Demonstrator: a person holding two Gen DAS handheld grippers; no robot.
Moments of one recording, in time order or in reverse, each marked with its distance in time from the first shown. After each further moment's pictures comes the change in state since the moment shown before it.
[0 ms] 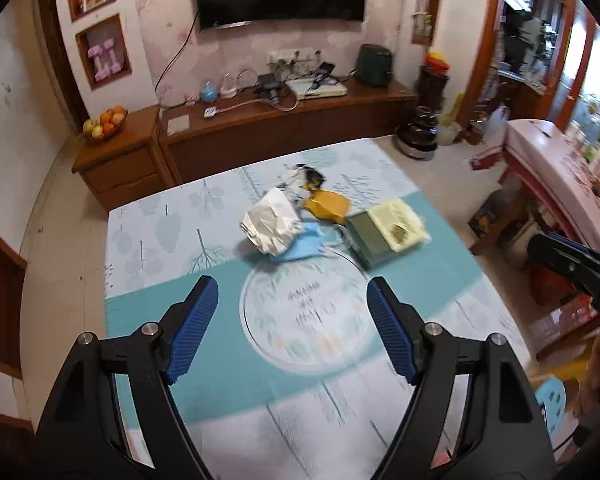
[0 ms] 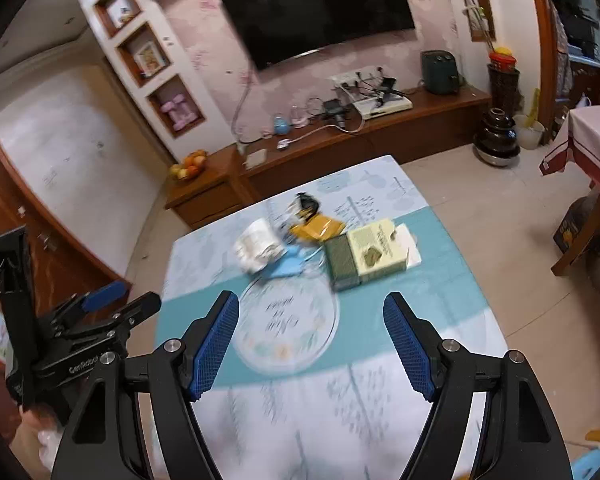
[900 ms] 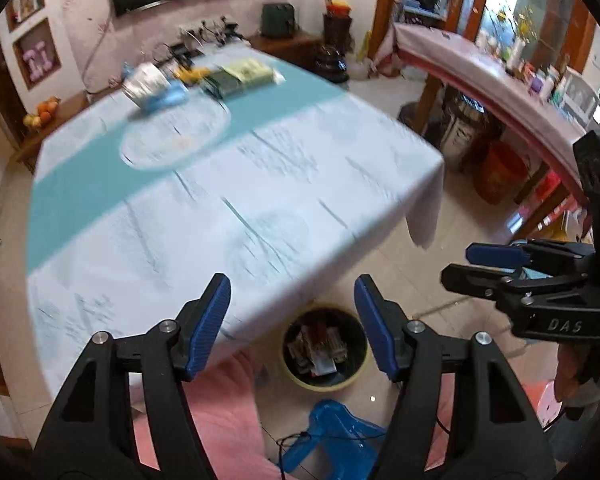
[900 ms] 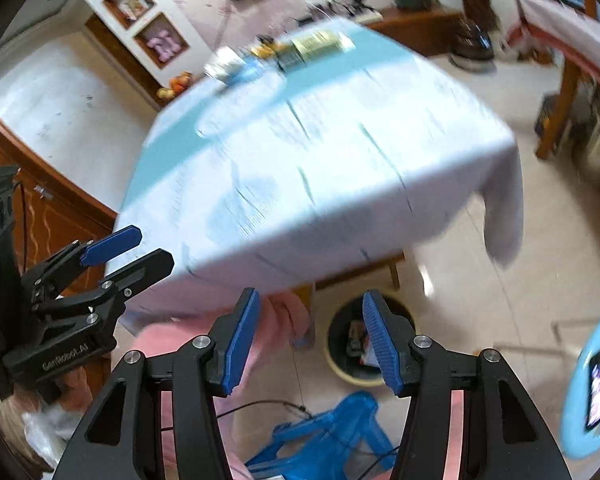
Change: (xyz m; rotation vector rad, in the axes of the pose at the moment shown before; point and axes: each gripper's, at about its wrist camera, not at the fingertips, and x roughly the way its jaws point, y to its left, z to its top) left arm -0.088 -0.143 -0.335 0.219 0.056 -0.204; right arm -0.084 -0.088 -0.385 0.034 0.199 0.012
